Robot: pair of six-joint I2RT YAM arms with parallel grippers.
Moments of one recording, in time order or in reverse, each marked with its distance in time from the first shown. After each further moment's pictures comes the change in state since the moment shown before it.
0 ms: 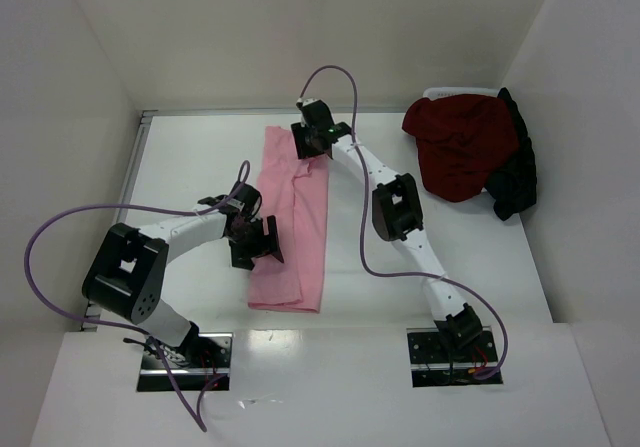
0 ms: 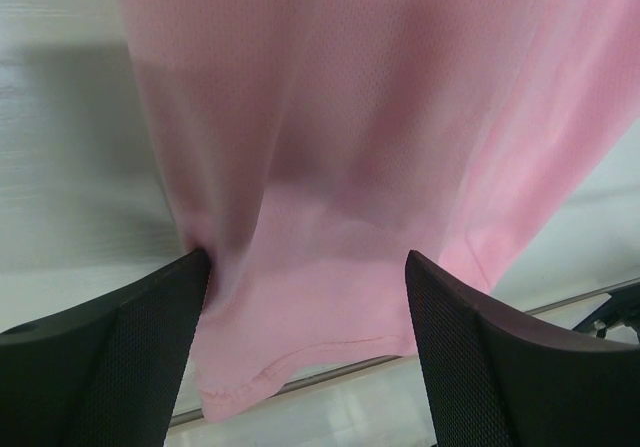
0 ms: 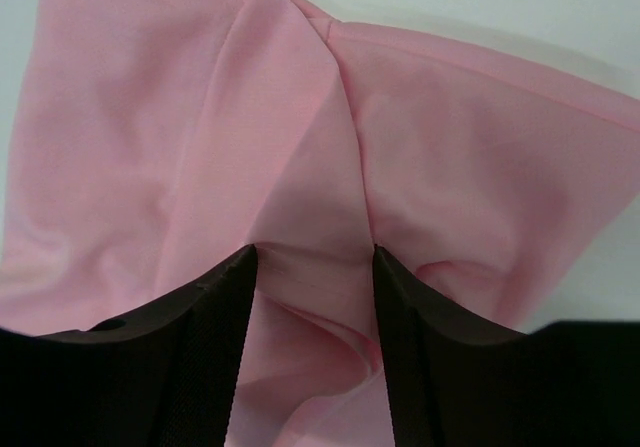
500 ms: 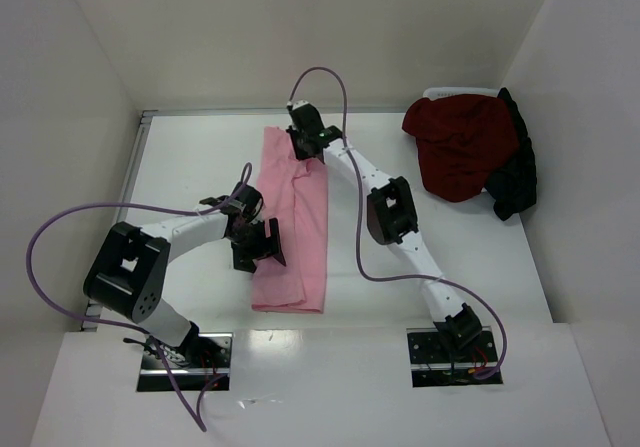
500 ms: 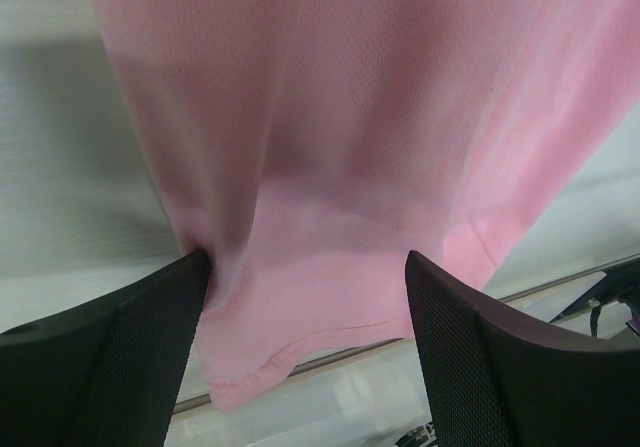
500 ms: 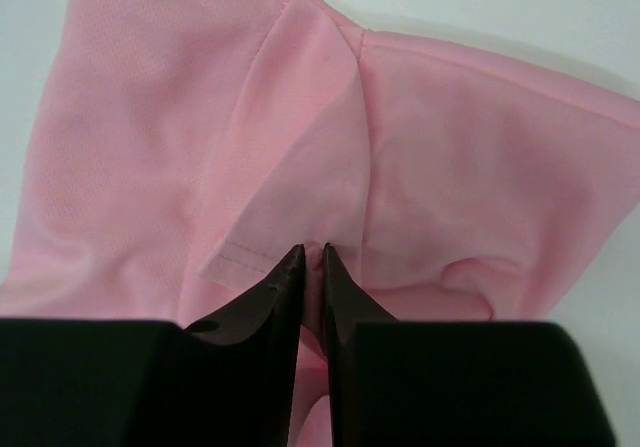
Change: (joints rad) left arm -0.009 0.009 0.000 -0.012 0.045 0.003; right arm 0.043 0.016 0.026 0.001 0.090 -0.037
